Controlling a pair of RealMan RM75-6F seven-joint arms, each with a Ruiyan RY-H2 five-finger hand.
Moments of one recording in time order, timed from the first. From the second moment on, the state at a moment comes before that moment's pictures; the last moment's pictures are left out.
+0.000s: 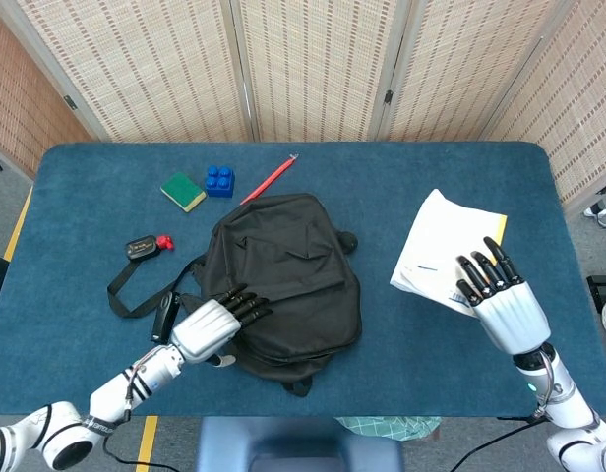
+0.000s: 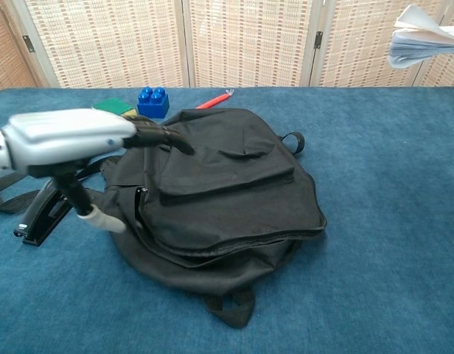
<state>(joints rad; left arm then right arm) -0.68 -1.32 -0.12 -1.73 1.58 0.82 0.20 0.41 -1.40 0.04 -1.10 -1.81 1.86 -0.24</state>
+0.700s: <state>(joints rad) -0.82 -1.55 -0.16 -1.53 1.24 0.67 0.24 0.39 -1.41 0.06 -1.07 -1.82 1.84 -0.22</state>
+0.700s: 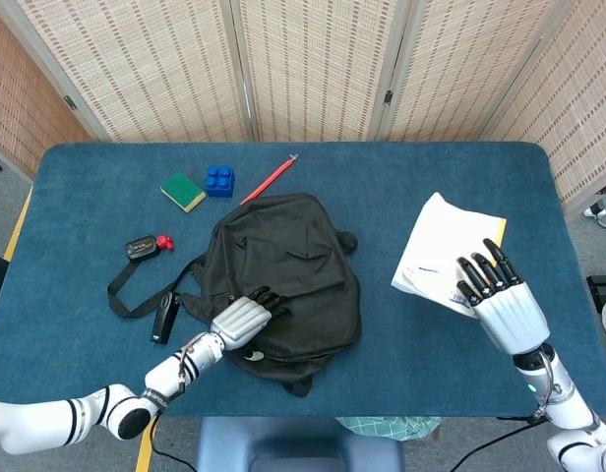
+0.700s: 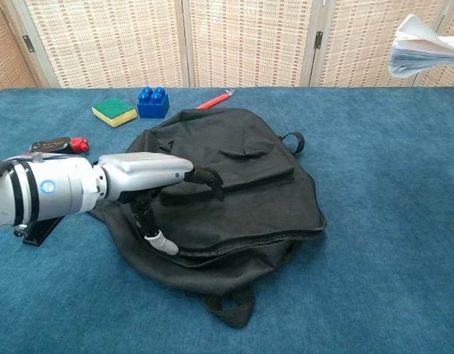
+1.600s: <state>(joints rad) -0.80 -1.66 -0.21 -1.43 1.20 0.83 0.01 0.36 -1.41 0.08 -1.11 -1.88 1.92 -0.17</state>
